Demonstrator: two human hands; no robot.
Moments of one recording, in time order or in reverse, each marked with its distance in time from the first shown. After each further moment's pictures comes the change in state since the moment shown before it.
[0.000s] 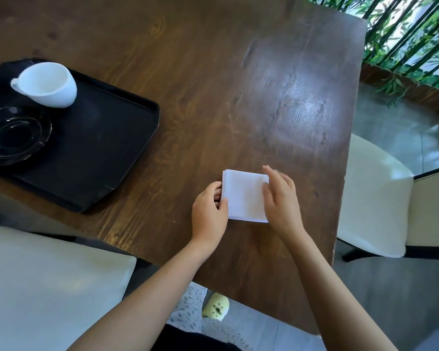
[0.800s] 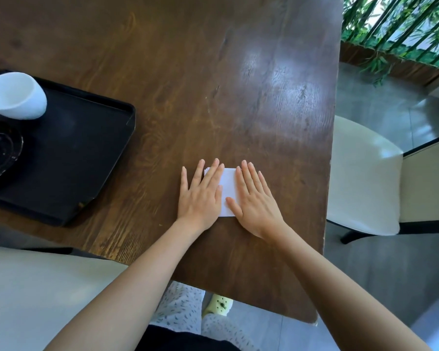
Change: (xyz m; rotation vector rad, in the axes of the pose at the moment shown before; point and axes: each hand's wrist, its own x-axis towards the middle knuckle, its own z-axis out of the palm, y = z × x) left_hand 0.038 -0.019 0.017 0.902 -0.244 0.444; right_hand -0.005 0.030 0.028 -0.547 -0.306 -0.245
